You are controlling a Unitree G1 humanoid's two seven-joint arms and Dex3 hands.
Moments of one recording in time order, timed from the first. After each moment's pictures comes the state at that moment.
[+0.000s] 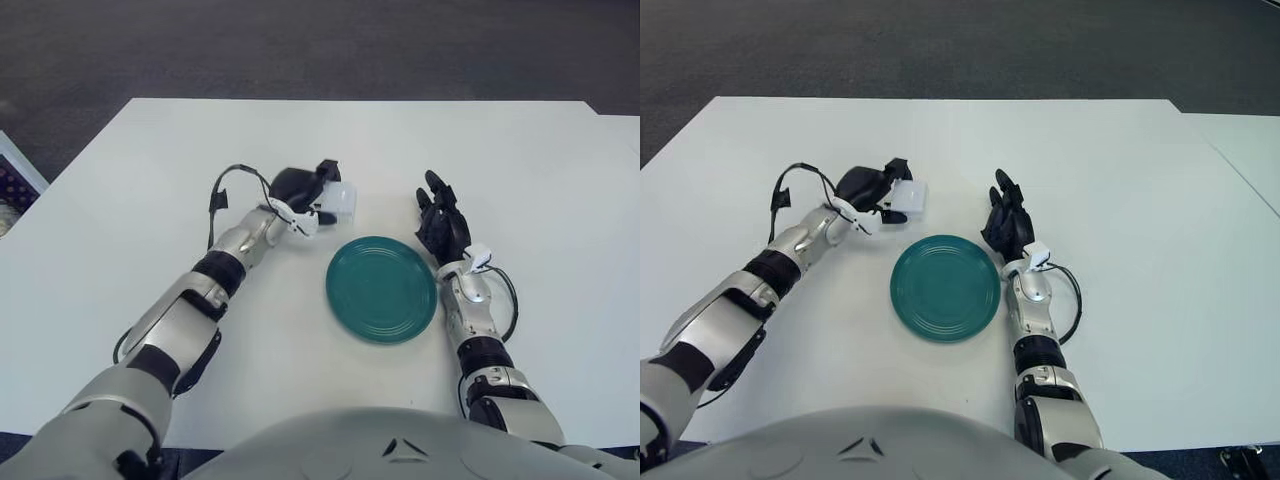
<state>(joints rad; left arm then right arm) -0.64 0.30 -0.51 0.65 0.75 -0.30 0.26 -0.22 0.02 -0.15 0.68 0.10 -0.57 0.19</state>
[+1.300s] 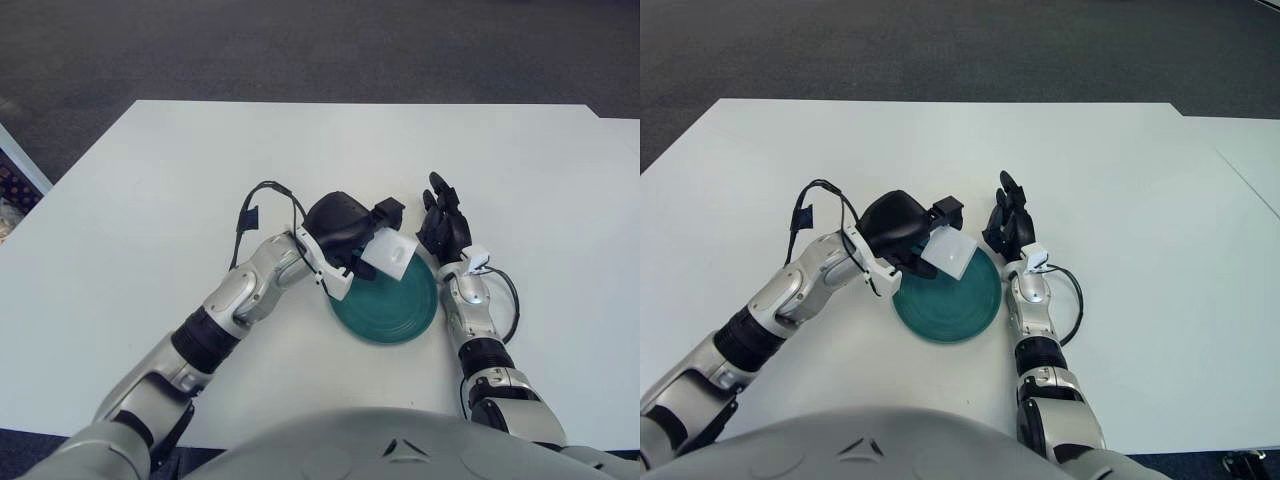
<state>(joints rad) -0.36 0.35 -0.63 -0.07 0.99 -0.23 -0.17 -0.21 0.00 -0.12 0.68 0.05 -0.54 0.08</state>
